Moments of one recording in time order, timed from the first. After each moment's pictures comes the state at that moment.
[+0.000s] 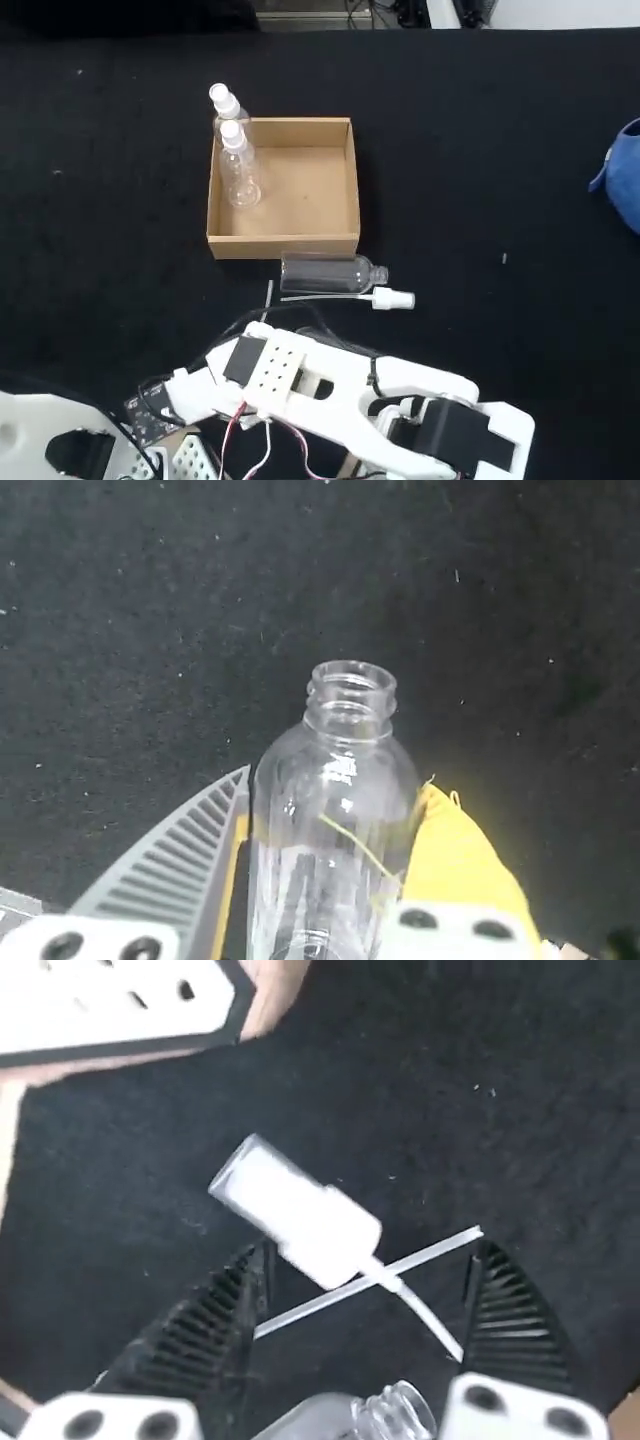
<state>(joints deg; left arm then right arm) -82.9 19.1 -8.4 86.7 -42.4 -67.3 -11.0 47.4 56.5 47.8</state>
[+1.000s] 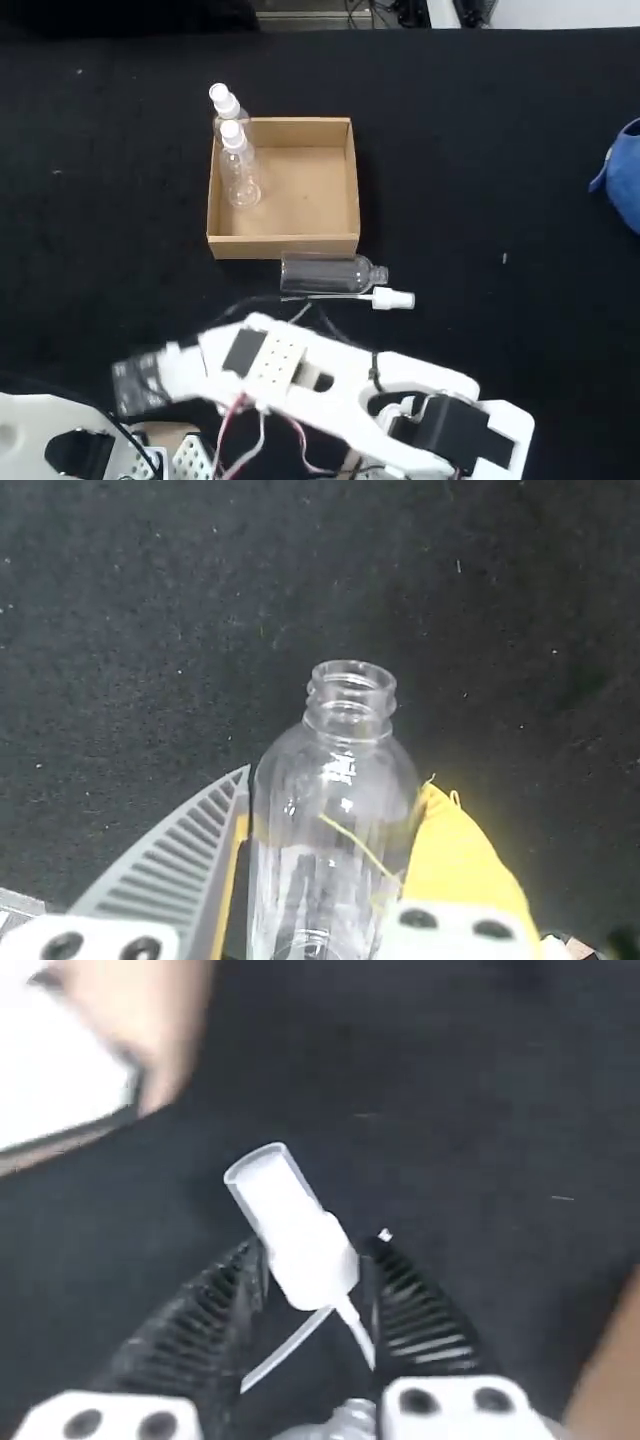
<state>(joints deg) -83.3 19.1 -8.4 86.9 -43.5 -64.3 -11.0 43.3 50.7 37.2</state>
